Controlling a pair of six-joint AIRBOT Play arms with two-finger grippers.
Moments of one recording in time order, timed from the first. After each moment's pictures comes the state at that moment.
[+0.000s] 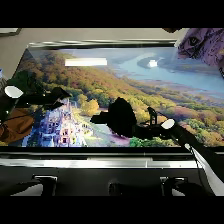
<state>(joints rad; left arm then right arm) 0.04 -1.34 1.12 0.90 -0.98 -1.65 0.19 -1.29 0.60 -0.67 0.80 1.27</state>
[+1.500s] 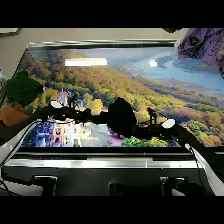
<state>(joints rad) -0.19 -1.67 1.03 0.58 -0.91 -1.28 0.19 -1.29 0.61 -0.62 0.84 1.27</state>
